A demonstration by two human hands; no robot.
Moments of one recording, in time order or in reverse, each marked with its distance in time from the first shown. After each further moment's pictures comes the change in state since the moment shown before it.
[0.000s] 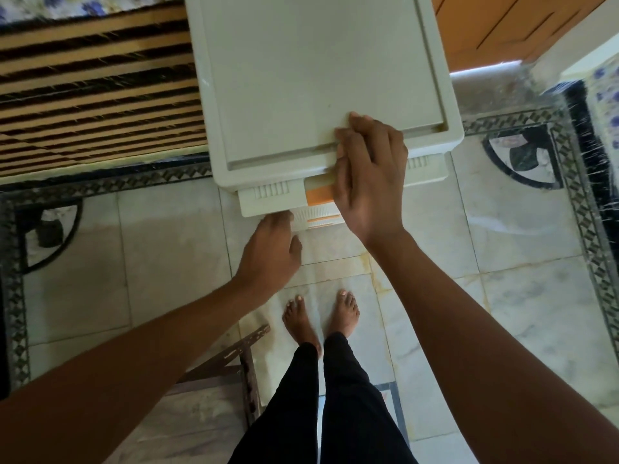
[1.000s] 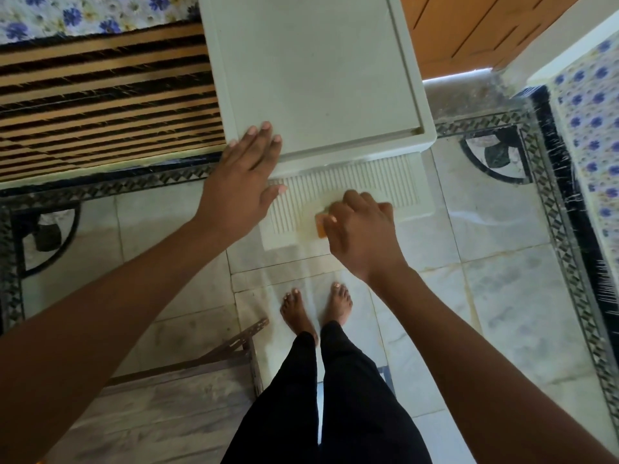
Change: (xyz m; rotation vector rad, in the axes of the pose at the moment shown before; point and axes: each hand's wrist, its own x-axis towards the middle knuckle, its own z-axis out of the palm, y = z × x) left_hand 0.067 0.117 -0.276 0.451 -0.002 0.425; right_hand -0.053 -0.051 -0.069 -0.157 -0.552 0.097
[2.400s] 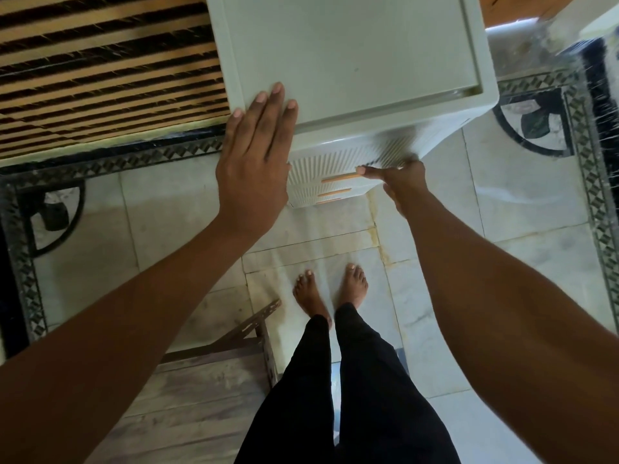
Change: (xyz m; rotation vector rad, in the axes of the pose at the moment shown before) left_hand -0.002 0.002 0.053 0.313 0.400 -0.055; right_hand 0.088 0.102 0.106 1.152 -0.096 0.971
